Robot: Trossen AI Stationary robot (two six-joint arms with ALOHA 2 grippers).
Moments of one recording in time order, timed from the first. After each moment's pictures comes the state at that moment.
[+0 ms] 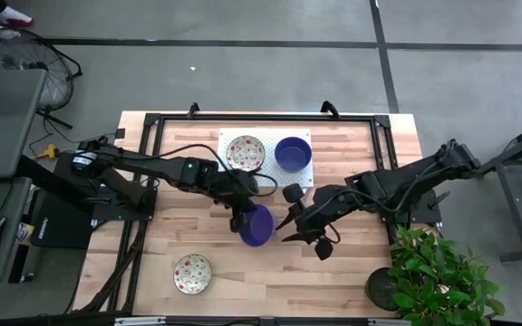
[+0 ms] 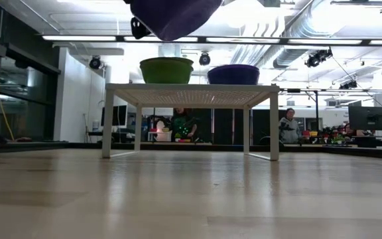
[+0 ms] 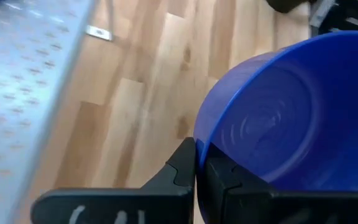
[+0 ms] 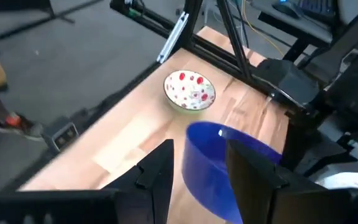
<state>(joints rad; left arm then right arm) -0.14 1.53 1.36 -0.65 0.02 -0.40 0.34 1.45 1.34 -0.40 -0.05 -0.28</state>
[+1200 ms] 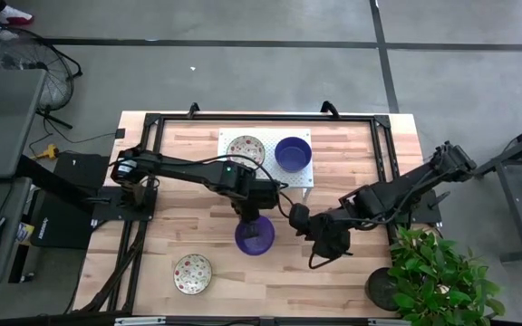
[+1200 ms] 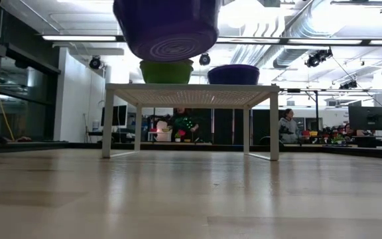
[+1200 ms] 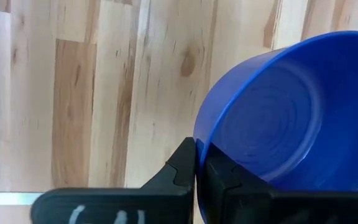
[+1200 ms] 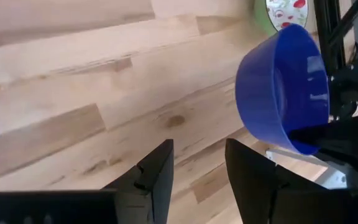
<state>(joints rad) -0.13 1.88 1.81 -1.16 0.13 -0.29 0.43 1.49 1.34 -0.80 0.10 -0.89</state>
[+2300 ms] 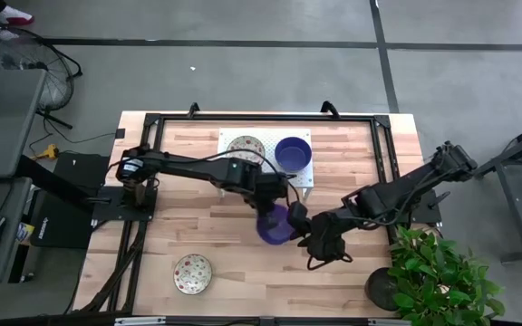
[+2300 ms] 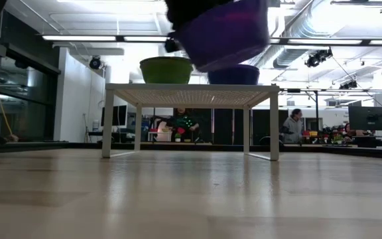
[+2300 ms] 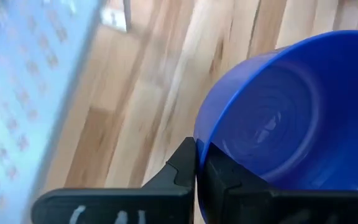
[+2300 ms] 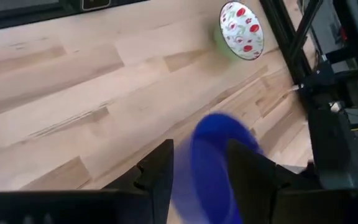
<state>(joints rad) -0.08 1.91 1.80 -0.93 0.02 -0.42 0.45 1.49 1.34 -0.66 0.08 -0.73</state>
